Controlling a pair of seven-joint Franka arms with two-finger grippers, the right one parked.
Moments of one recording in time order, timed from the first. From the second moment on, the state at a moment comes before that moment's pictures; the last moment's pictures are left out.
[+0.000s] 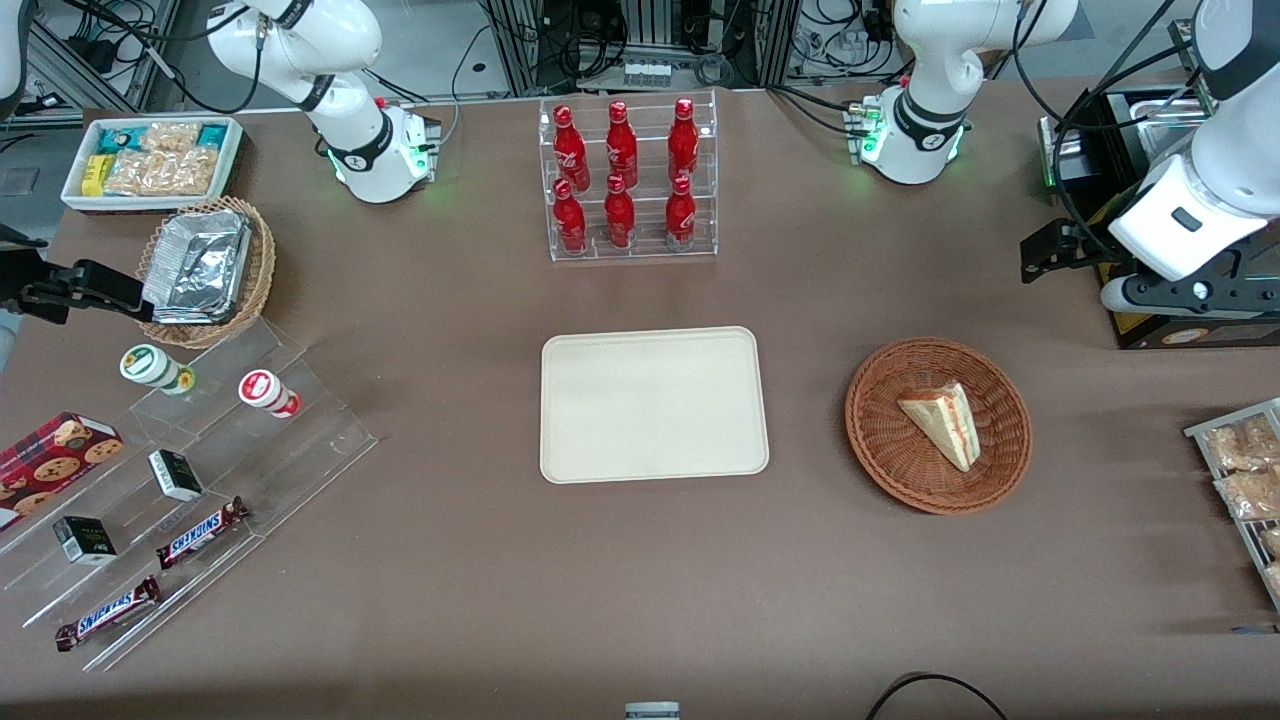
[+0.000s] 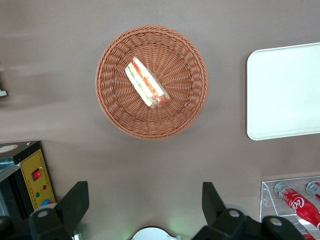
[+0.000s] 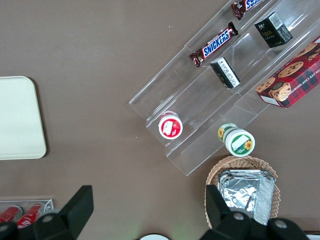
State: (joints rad) arm -0.06 -0.03 -0.04 -1.64 -0.02 1.50 -0.02
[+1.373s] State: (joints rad) arm -0.06 0.02 -0.02 -2.17 -0.02 2.15 -0.04
